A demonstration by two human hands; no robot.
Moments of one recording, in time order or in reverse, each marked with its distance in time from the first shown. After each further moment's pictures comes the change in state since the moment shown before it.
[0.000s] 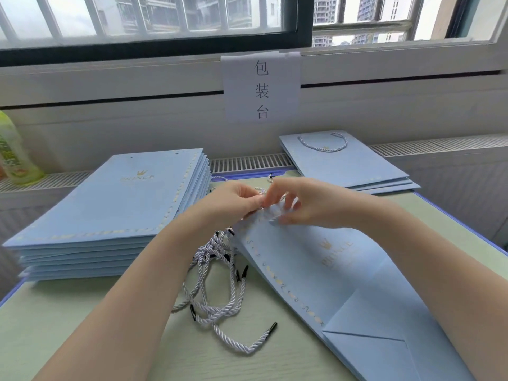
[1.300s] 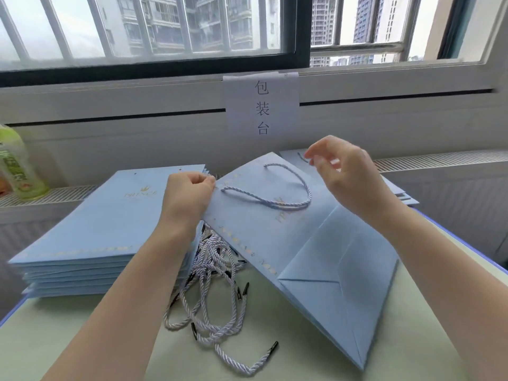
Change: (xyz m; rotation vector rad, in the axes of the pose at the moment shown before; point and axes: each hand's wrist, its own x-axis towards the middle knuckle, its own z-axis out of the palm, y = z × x) left_hand -0.002 0.001 -0.031 -0.209 0.699 0.017; right_hand -0.005 0.007 -0.037 0.009 0.756 -0.045
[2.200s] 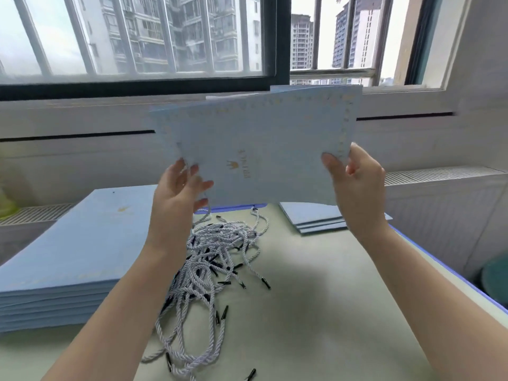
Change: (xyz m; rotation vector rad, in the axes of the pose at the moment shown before) left_hand -0.015 0.020 0.008 -0.512 -0.073 0.173; right_hand 0.004 0.018 -0.016 0.083 0.451 0.088
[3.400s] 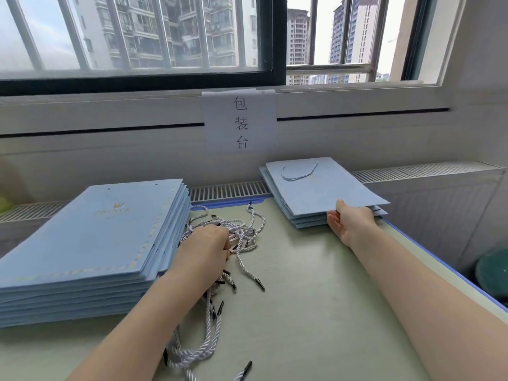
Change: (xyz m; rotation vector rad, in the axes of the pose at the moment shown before) left_hand -0.018 -0.061 0.001 1.405 -0.514 0.072; right_hand -0.014 0.063 0.005 0.419 0.114 1.189
